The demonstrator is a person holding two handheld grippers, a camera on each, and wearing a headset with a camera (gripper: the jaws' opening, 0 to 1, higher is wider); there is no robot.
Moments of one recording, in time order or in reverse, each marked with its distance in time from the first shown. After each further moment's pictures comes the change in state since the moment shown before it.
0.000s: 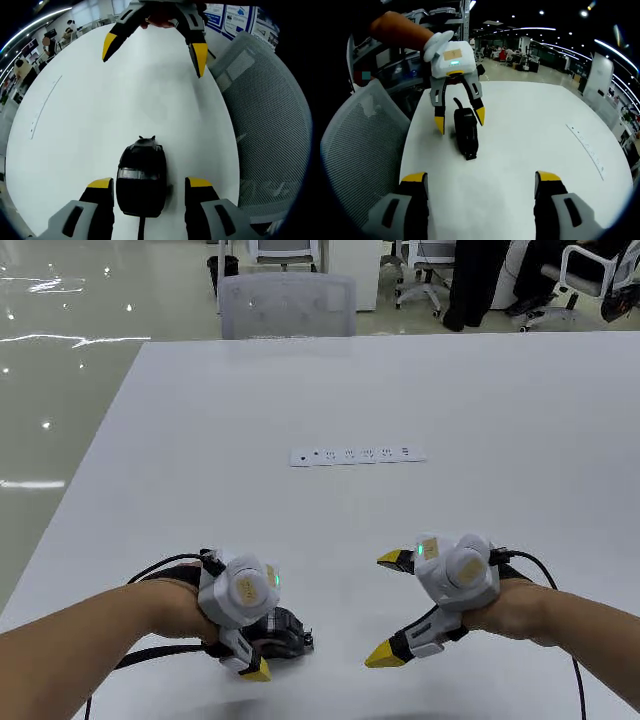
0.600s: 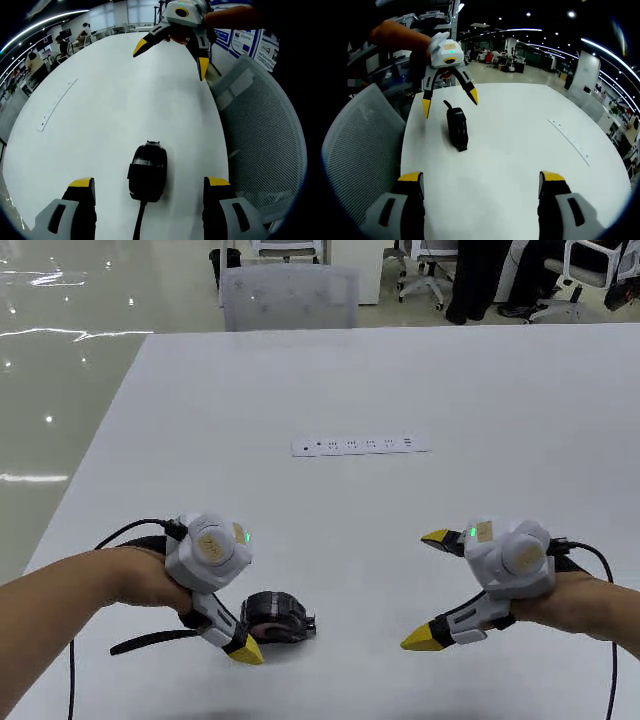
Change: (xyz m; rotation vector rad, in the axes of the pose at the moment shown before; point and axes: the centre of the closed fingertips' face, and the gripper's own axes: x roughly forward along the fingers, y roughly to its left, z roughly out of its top) left arm -0.034 0.006 0.005 -0.096 -0.108 -0.006; right arm -0.046 -0.010 -0.013 0.058 -0.029 -0.126
